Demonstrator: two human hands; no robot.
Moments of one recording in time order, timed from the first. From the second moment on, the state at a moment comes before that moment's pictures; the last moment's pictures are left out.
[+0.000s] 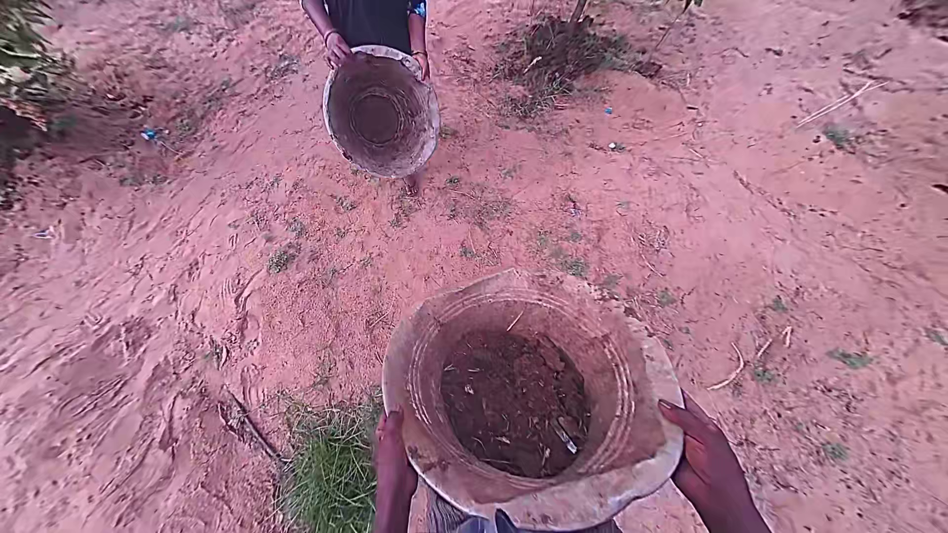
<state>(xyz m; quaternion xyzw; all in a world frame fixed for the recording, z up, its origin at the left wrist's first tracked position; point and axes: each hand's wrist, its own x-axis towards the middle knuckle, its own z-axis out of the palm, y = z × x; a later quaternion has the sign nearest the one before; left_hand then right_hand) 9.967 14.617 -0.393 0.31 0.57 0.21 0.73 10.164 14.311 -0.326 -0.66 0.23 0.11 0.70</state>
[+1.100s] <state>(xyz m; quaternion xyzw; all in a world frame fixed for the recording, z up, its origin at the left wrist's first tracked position) 10.253 14.832 -0.408 0.21 0.56 0.10 0.80 10.491 14.581 -0.228 -0.71 0.02 0.06 0.70</state>
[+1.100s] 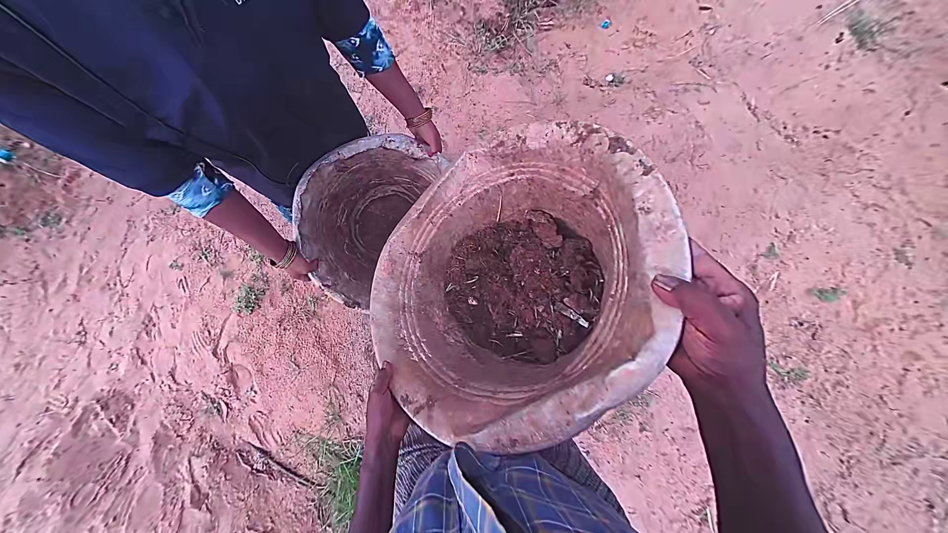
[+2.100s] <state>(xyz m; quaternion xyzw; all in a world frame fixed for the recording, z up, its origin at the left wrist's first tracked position) 10.412 14.866 -0.512 0.20 0.55 -0.23 0.78 10.510 14.776 -0.167 -0.82 -0.23 0.00 0.52</state>
